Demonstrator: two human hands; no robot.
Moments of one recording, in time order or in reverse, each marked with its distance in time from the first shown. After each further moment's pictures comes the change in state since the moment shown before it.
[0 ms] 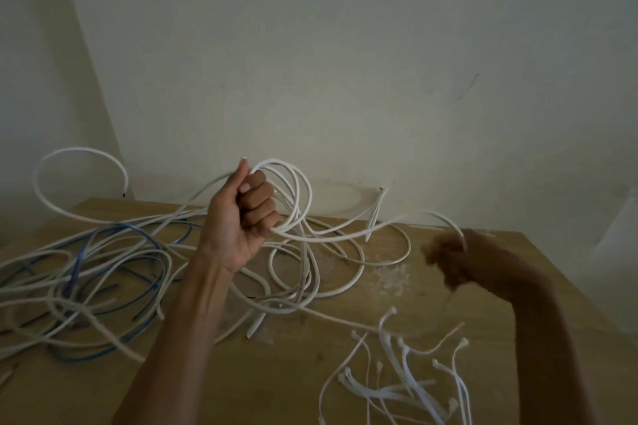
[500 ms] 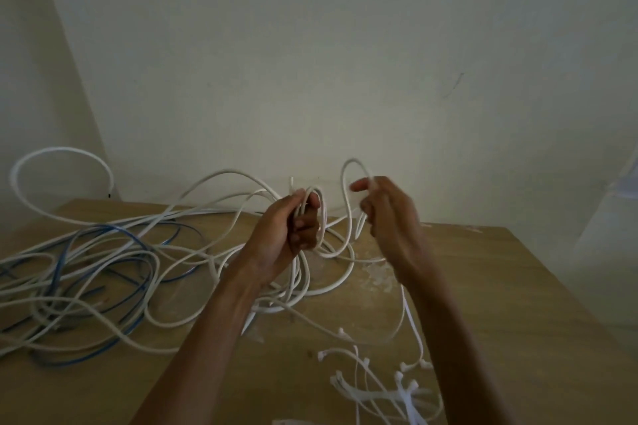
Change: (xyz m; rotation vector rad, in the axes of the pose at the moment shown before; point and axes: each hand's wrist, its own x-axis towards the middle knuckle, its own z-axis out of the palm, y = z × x) left_hand 0.011 -0.059 0.022 0.305 0.055 -0.143; right_hand 0.013 -0.065 0.110 -0.087 0.413 -0.356
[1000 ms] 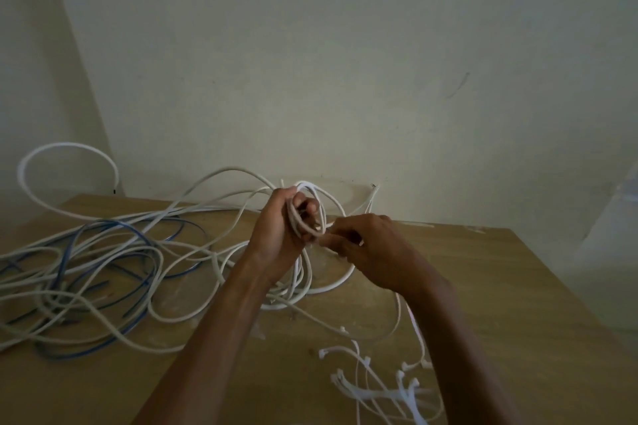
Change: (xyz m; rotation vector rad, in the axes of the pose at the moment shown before) left_hand 0.003 -0.003 0.001 -0.145 0.147 0.036; right_hand -0.014 -0.003 0.006 -0.425 -0.421 -0.233
